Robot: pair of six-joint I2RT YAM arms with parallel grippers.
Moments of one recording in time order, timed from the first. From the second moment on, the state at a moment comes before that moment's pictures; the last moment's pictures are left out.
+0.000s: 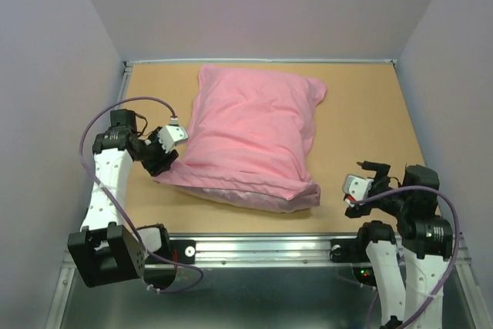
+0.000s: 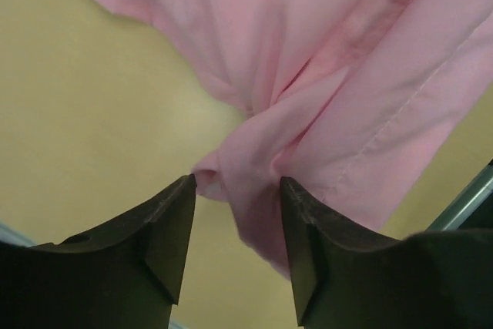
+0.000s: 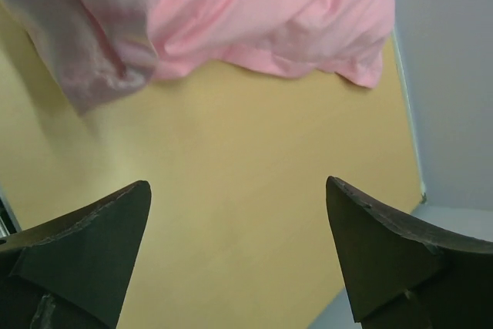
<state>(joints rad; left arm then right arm) 0.12 1.13 0.97 -1.03 0.53 1.11 -0.11 0.40 0.84 -1.14 -0.75 -1.25</state>
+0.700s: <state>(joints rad) 0.00 1.64 1.39 -0.74 0.49 0.57 -0.06 1.47 1.33 -0.66 -0.71 -0.50</state>
